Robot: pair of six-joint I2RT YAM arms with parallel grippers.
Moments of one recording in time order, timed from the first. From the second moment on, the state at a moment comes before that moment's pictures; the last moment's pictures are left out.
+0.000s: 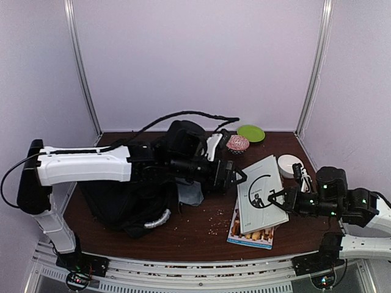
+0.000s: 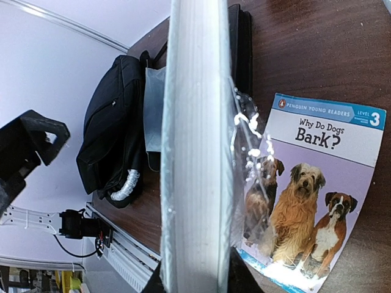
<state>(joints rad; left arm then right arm) -1.15 1.73 1.44 -0.18 0.17 -0.59 0.92 0.54 0.53 -0.52 0.07 1.02</state>
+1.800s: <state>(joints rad) -1.03 1.08 0.89 -0.14 0.75 -0.26 1.13 1.05 0.90 -0.27 -0.60 0.32</state>
